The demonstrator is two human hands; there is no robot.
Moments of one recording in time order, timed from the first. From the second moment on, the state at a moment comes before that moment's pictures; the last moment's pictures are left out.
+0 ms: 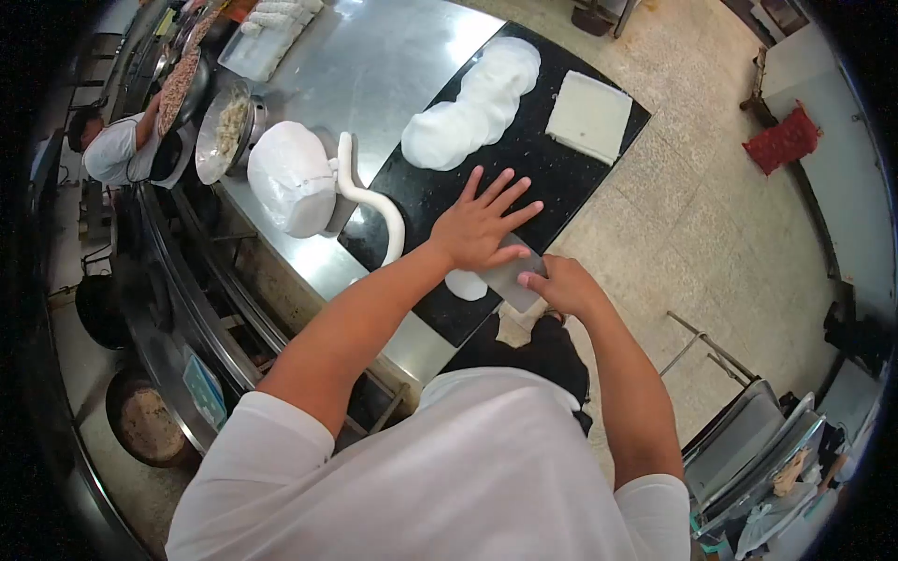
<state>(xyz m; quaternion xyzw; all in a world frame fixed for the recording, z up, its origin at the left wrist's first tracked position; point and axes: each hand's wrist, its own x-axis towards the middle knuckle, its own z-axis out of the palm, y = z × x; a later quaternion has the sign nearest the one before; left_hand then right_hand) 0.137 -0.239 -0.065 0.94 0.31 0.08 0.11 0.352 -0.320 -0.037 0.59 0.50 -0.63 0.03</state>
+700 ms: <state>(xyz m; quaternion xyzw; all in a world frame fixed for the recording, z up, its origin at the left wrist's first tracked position) 0.137 -0.284 -0.075 0.97 0.11 0.04 0.22 0.327 -0.426 -0.045 0.65 0.52 -0.55 -0.02</state>
